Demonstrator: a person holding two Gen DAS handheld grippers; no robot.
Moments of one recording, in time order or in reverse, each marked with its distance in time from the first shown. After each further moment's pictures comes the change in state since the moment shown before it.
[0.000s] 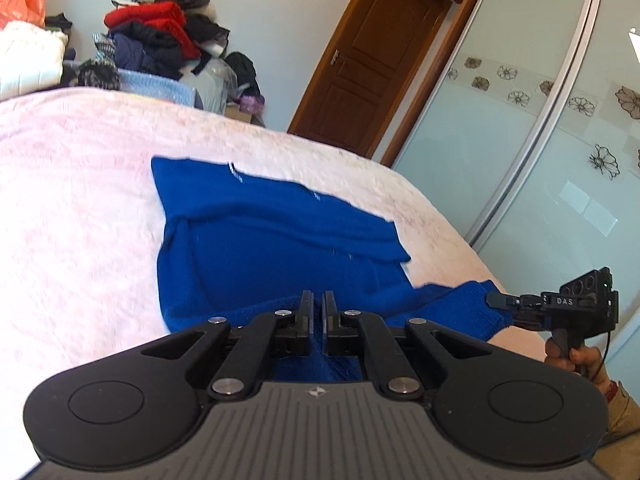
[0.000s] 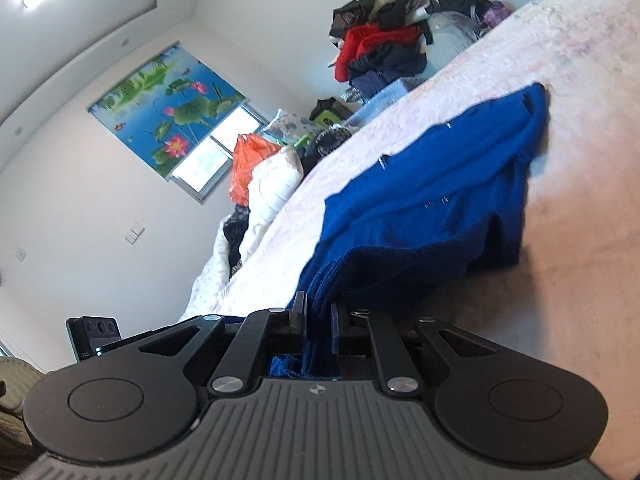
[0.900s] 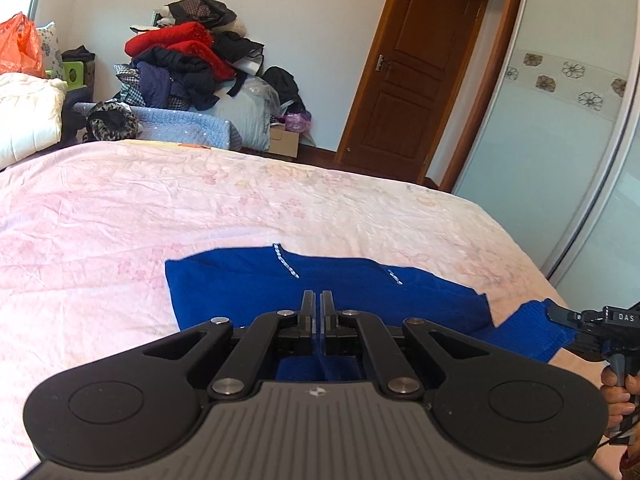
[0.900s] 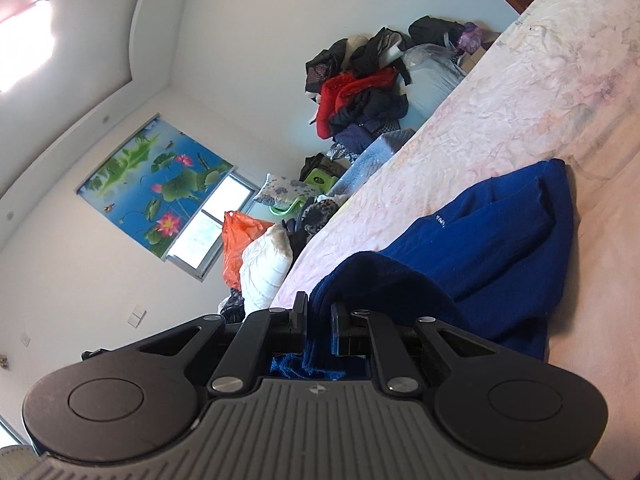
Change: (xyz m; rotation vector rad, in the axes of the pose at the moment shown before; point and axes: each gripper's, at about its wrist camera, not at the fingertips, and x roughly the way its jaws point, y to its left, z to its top) left arm 0.141 0.029 0.129 0.058 0.000 0.186; right arm 0.087 -0.078 0.109 0.151 -0.157 0.005
